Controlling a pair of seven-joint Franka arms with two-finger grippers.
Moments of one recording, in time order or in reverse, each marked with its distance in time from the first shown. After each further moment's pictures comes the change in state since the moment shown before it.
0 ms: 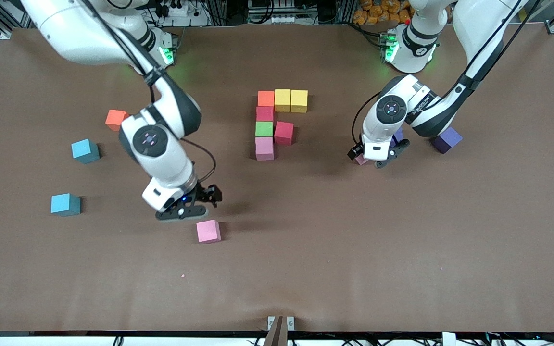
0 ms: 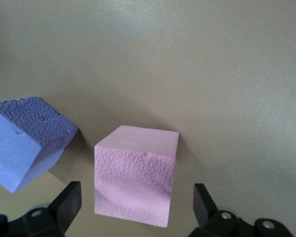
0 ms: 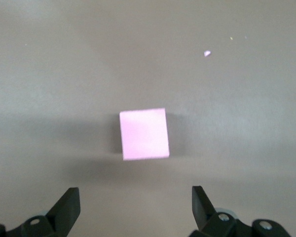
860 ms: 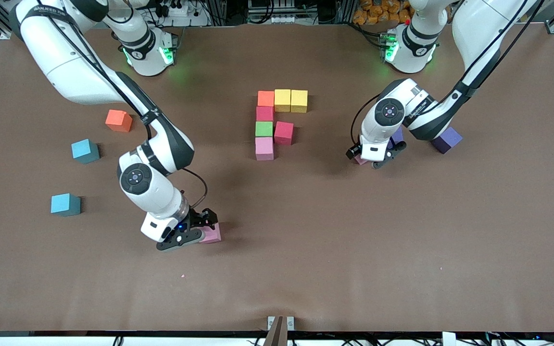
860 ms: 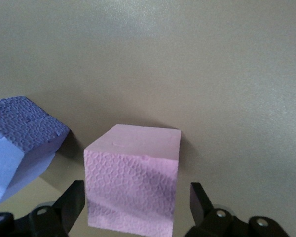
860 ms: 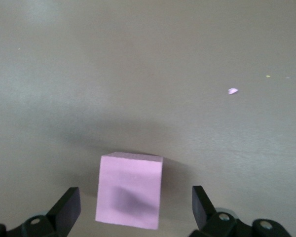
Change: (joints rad) left arm 0.005 0.048 0.006 -0.009 0.051 0.026 0.000; right arm -0.033 0.186 0.000 0.096 -0.002 0.154 -0.213
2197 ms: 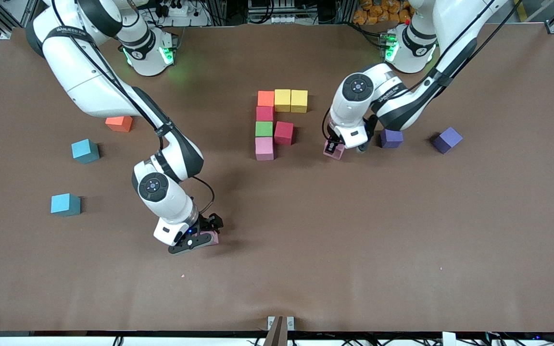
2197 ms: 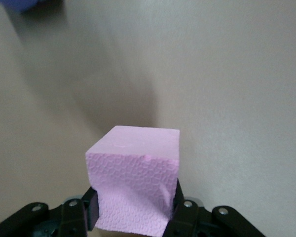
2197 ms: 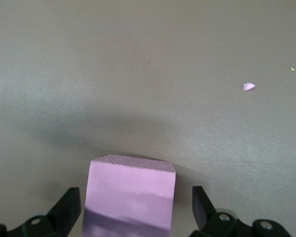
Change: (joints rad) left arm -0.125 0.024 -0.108 0.127 0.002 0.006 -0.792; right arm 0.078 0.089 -0.094 0.054 -0.017 0.048 0.000
